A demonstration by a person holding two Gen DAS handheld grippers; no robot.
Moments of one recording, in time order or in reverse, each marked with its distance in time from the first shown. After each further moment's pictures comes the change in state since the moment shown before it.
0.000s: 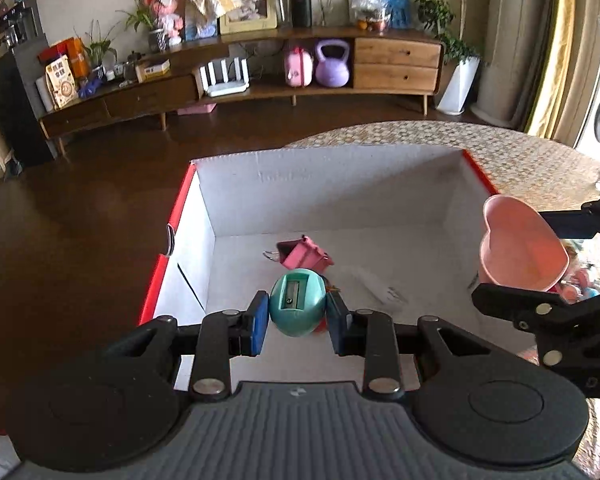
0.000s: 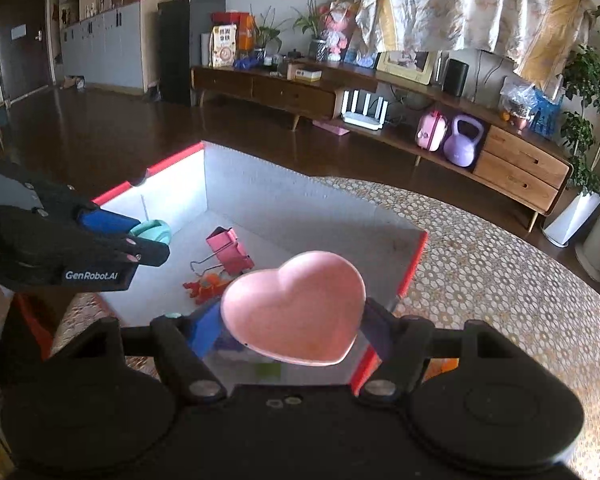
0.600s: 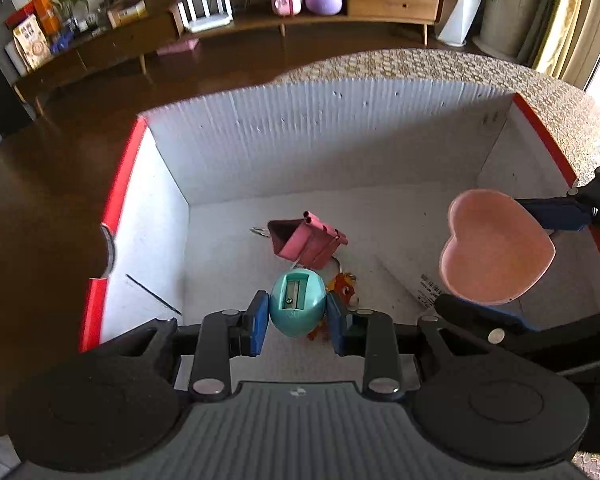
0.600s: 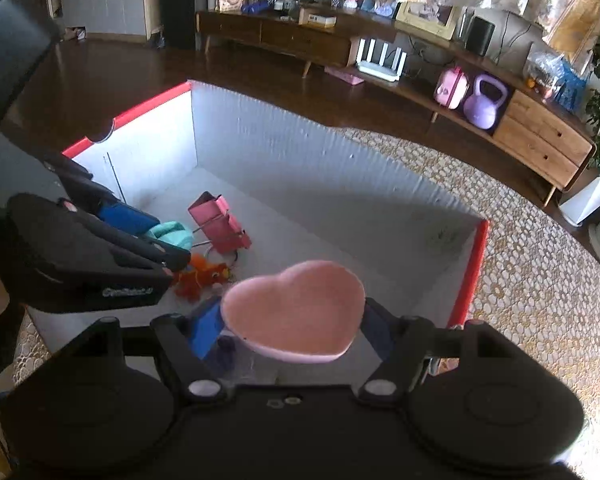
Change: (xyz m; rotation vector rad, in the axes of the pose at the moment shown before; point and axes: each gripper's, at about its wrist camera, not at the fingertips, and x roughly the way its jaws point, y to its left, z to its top) left arm 0.077 -0.001 0.022 0.041 0.234 -0.030; right arm 0.072 0.004 0.013 -0.033 0.174 0.015
